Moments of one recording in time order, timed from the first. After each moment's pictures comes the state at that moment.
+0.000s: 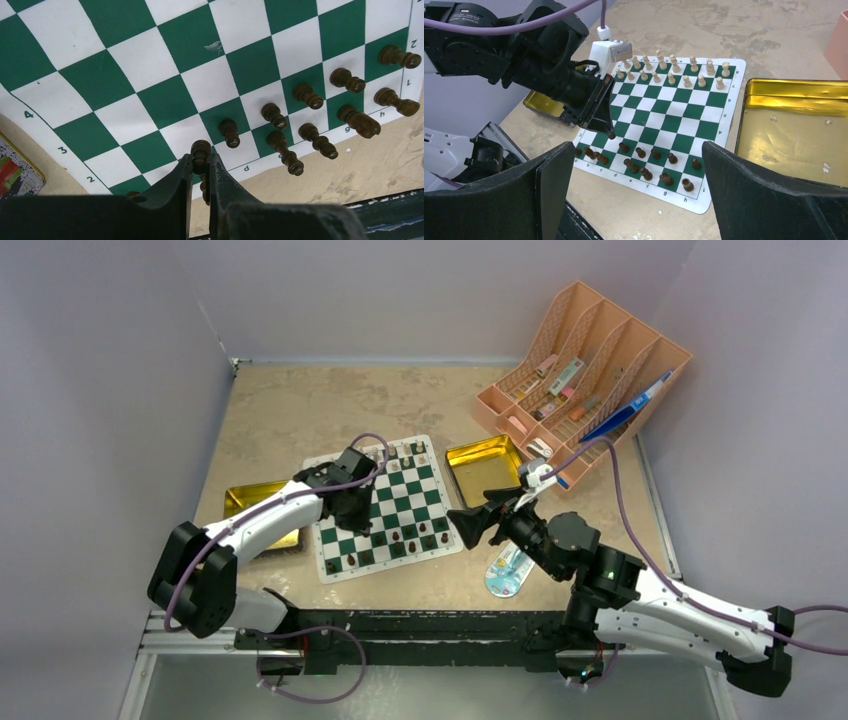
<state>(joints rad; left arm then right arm) -0.57 1.38 0.88 -0.67 -0.02 -0.49 1.12 0.64 0.64 -0.10 0.41 0.40</state>
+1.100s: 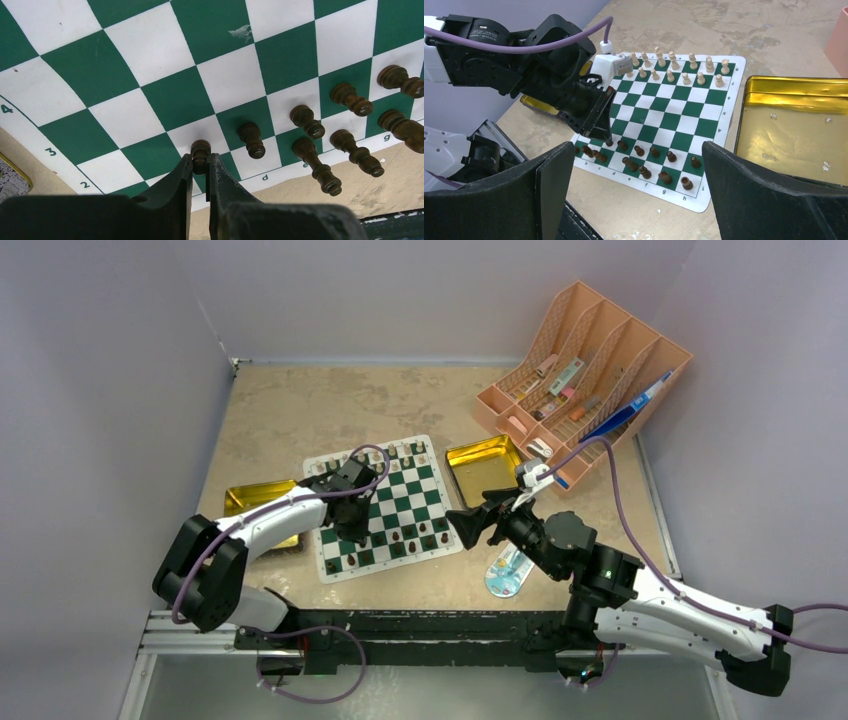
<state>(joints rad) -0.57 1.41 0.79 -0.61 -0.03 -0.51 1.12 0.65 0.64 -0.10 0.41 0.40</state>
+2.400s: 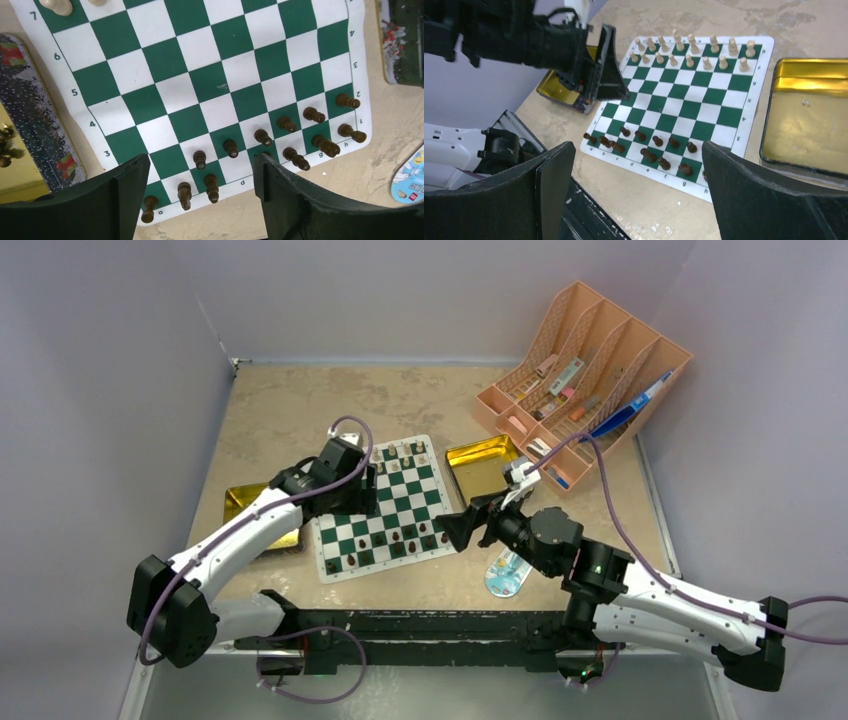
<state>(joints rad) -0.57 1.22 0.92 -0.68 -0.16 -0.51 1.12 0.72 0.67 -0.11 0.35 0.49</state>
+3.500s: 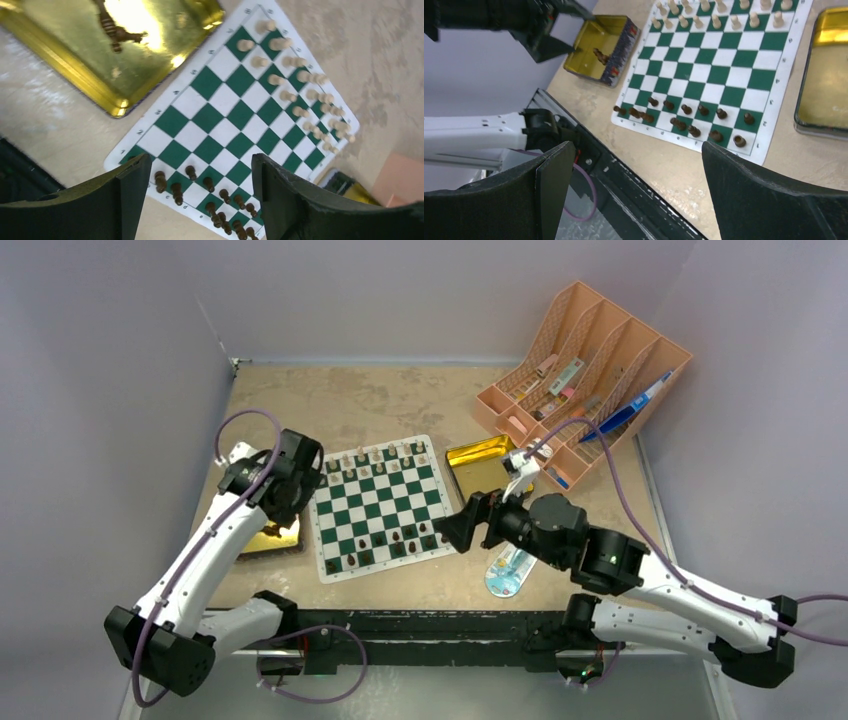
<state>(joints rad) -0.40 1.09 1.10 -1.13 -0.50 -1.37 1.12 0.74 0.80 -0.36 0.24 0.68</state>
